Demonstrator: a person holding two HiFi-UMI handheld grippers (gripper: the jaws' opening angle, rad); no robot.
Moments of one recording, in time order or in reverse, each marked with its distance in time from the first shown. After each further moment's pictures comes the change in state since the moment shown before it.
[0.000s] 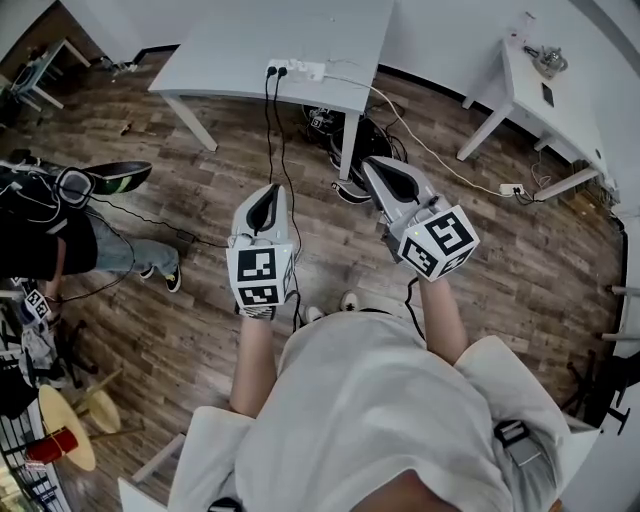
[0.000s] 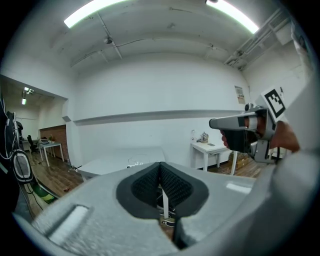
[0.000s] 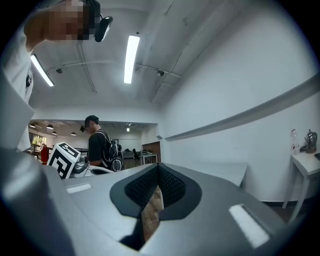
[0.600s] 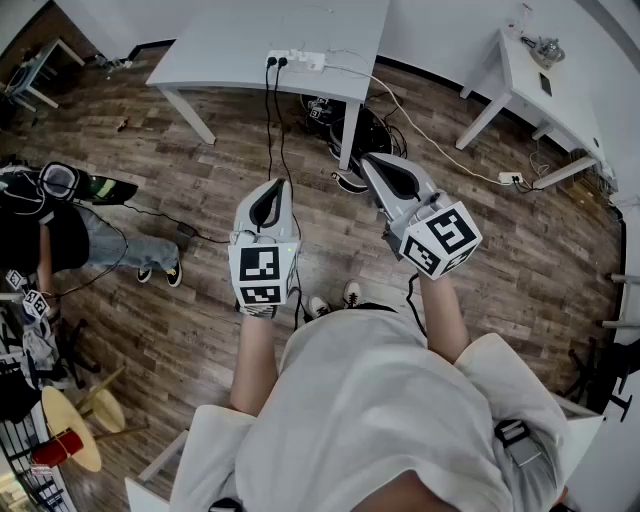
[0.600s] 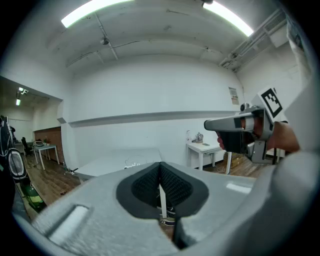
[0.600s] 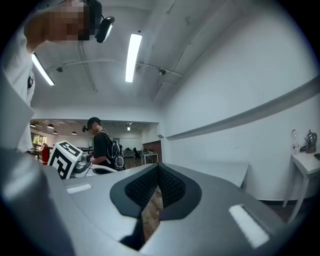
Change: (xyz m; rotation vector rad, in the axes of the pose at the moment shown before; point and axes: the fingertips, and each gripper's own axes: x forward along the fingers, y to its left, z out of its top) left arm -0.023 0.001 0.001 0.027 -0.014 -0.049; right arm 0.000 0.033 0.000 -0.005 0.012 0.005
